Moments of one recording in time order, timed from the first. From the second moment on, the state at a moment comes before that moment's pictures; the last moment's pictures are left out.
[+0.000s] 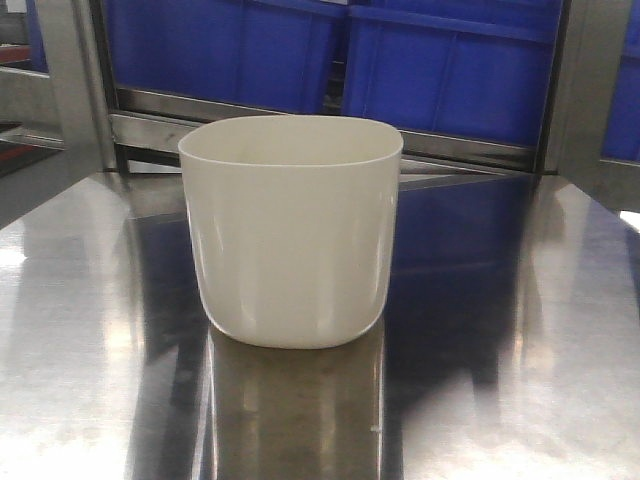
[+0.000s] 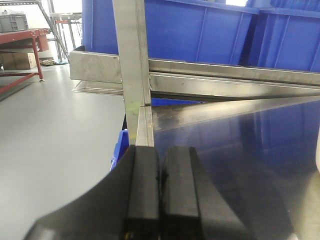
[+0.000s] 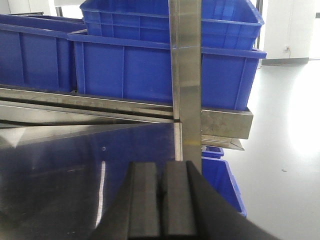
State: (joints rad) left arm -0.16 -0.01 0.01 -0.07 0.09 0.10; right arm 0.01 -0.01 0.03 -0.10 -0.01 0.20
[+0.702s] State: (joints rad) left arm -0.16 -0.01 0.01 -0.07 0.09 0.10; right arm 0.01 -0.01 0.03 -0.10 -0.01 0.20
